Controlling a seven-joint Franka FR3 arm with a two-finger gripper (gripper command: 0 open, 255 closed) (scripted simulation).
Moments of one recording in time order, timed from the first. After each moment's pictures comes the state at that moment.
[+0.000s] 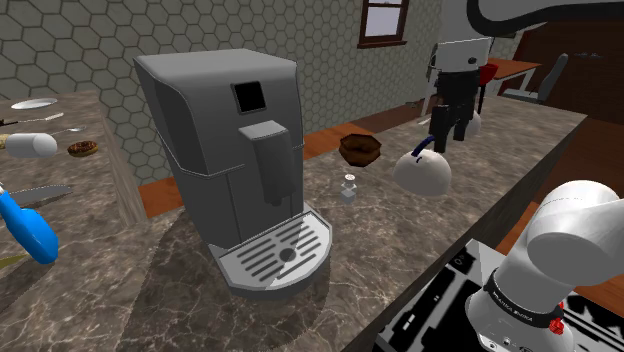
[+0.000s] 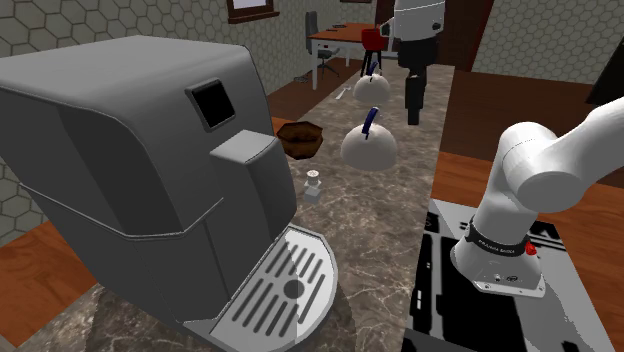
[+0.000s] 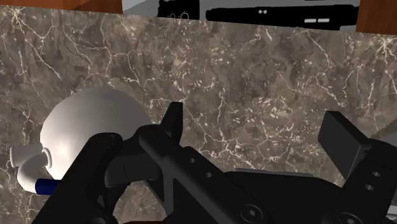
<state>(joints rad) -0.02 -0.82 -0.02 -2.44 -0.02 1.44 0.02</state>
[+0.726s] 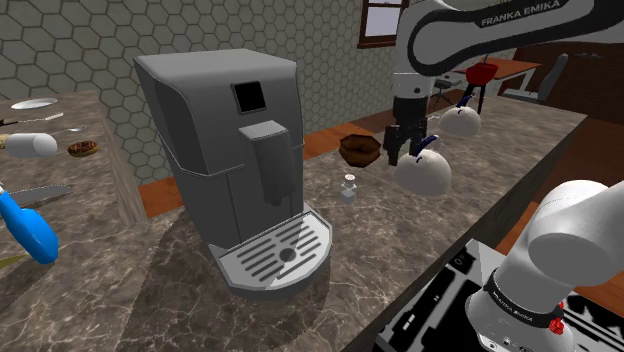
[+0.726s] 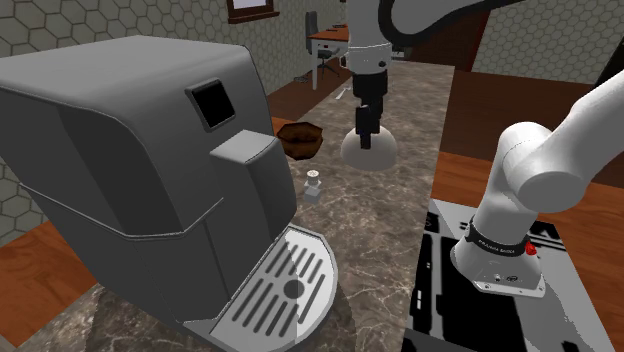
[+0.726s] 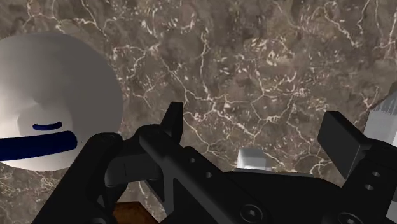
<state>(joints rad) -0.01 -0.56 -0.02 -2.46 0.04 1.75 0.04</state>
